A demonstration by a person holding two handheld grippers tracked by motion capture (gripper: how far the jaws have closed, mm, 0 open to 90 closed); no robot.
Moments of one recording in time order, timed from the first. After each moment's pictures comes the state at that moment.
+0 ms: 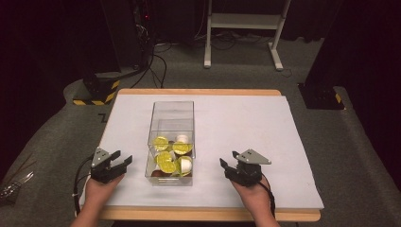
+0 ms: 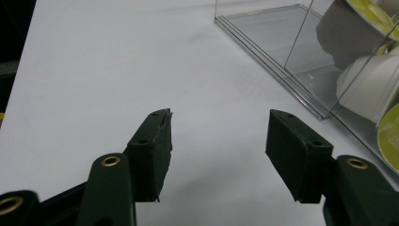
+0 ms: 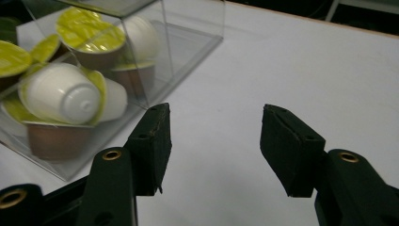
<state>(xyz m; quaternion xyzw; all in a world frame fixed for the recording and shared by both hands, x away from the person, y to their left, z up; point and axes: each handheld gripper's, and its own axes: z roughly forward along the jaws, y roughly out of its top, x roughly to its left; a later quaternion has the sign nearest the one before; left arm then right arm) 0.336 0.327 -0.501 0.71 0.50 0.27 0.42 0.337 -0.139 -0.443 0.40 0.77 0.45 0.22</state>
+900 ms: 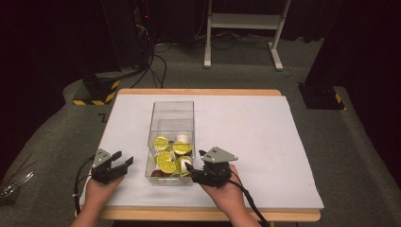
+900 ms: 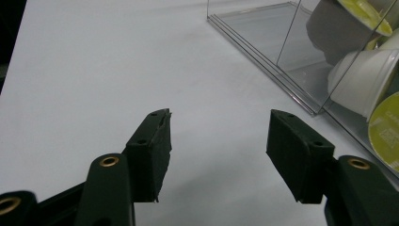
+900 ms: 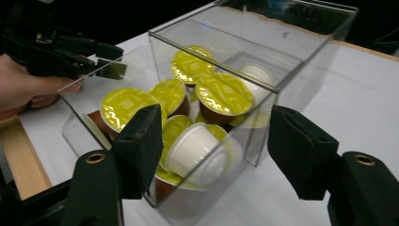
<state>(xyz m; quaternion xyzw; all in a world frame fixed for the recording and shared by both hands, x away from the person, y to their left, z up) 0.335 0.325 -0.502 0.71 0.49 0.27 0.42 0.324 -0.053 -0.412 0.32 0.80 0.48 0.17</state>
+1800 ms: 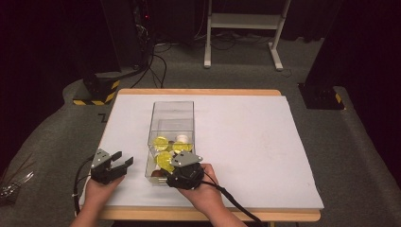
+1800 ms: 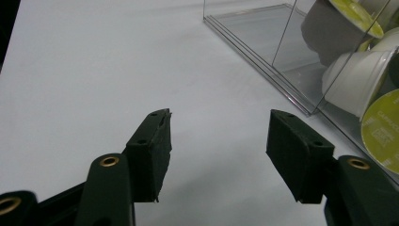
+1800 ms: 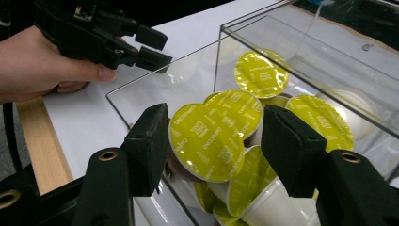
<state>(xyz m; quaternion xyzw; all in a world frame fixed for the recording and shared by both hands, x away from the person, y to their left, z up) 0.334 0.327 -0.502 0.71 0.49 0.26 0.43 0.320 0.016 -0.420 0.26 0.84 0.45 0.16</state>
